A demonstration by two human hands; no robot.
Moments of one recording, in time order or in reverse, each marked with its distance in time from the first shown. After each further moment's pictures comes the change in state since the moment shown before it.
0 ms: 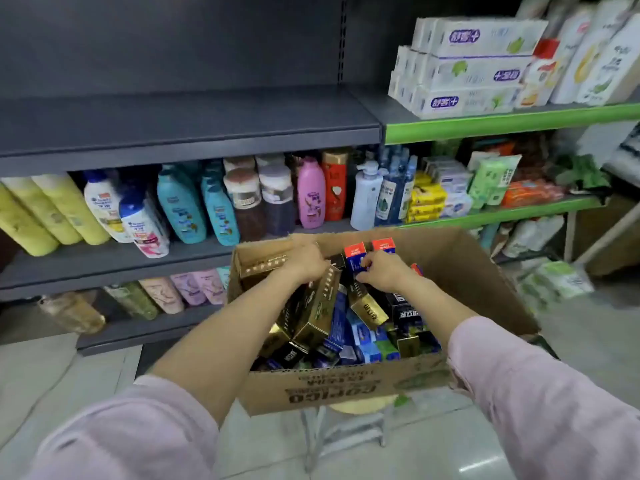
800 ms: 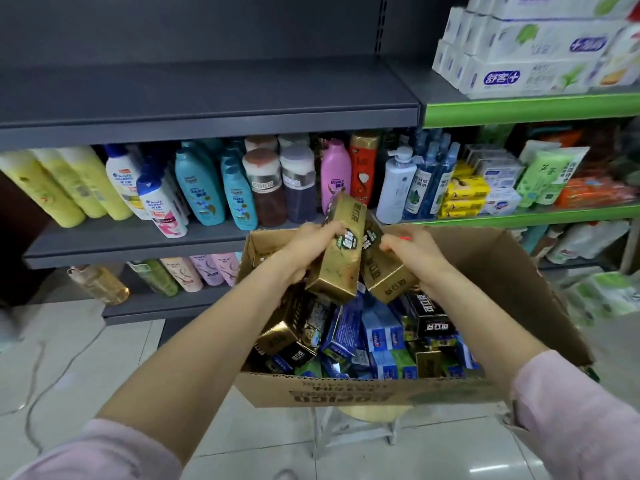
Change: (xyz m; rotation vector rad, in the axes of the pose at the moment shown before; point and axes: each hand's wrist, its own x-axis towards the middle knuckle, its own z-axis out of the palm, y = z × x) left_hand 0.001 -0.002 -0.016 -0.861 -0.005 -0.209; right_hand 0.009 -0.001 -0.014 0.847 0.101 0.030
